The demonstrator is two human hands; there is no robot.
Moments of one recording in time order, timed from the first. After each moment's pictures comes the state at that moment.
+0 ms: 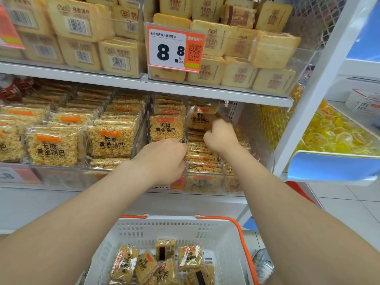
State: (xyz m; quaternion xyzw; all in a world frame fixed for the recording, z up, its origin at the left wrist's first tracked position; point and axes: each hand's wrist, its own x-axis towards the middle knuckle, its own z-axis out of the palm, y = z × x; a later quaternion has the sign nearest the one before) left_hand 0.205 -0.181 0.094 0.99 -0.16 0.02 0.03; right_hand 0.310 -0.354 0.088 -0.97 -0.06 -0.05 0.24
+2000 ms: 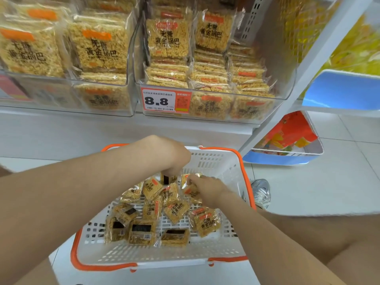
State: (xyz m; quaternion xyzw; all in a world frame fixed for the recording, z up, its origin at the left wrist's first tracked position) left_hand 0.134 -0.222 -0.012 0.89 -0.23 -0.35 -0.17; right_hand 0.108 -0.399 -0.166 -0.93 -0.21 0.31 0.05
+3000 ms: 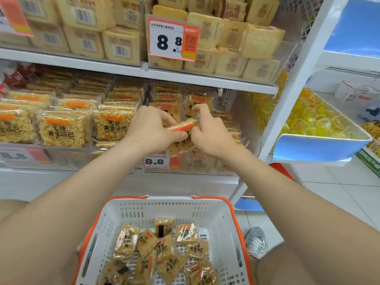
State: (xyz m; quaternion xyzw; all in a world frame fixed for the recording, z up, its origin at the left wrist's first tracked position) left_hand 0.169 -0.176 0.125 0.91 0.05 0.09 0.39; right_hand 0.210 -0.350 0.116 -0.93 -0.19 -0.04 0.32
